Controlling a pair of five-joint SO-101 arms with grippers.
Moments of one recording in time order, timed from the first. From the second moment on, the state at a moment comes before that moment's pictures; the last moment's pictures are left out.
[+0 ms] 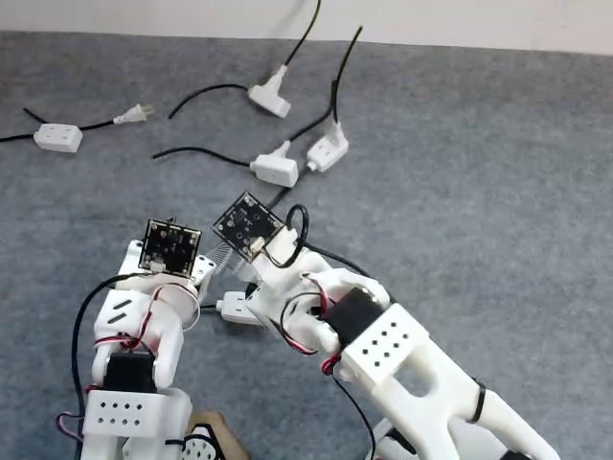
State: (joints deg) left arm -2.5 -85.8 89.9 29.8 -14.5; right arm -50.1 -39.5 46.3 48.3 8.3
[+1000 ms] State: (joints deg) left arm -3.9 -85.3 88.9 29.8 -14.8; right arm -44.2 -40.3 48.7 52.1 16.7
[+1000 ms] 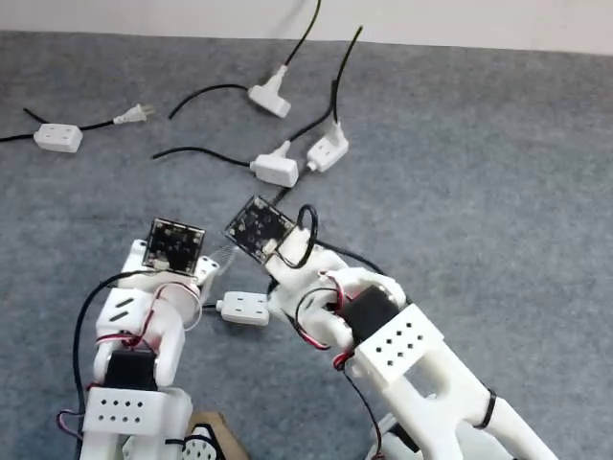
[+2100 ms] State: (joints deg) left arm -15.6 -85.3 87.8 27.5 -16.9; right arm -23.3 -4.4 15.5 91.2 43.4
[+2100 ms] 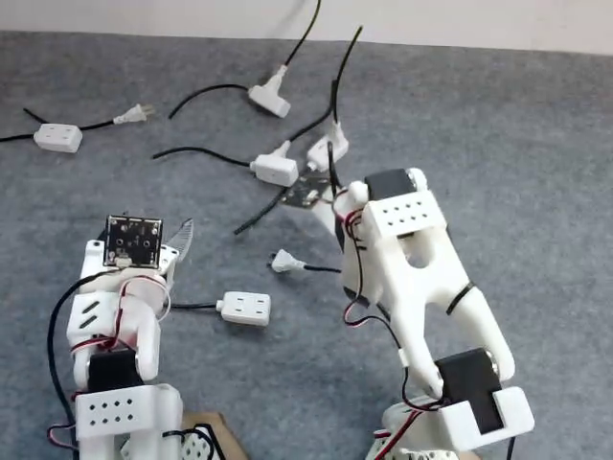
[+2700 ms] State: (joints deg) left arm -23.3 -85.3 87.8 27.5 -16.9; right arm -37.7 -0.4 21.4 75.1 62.6
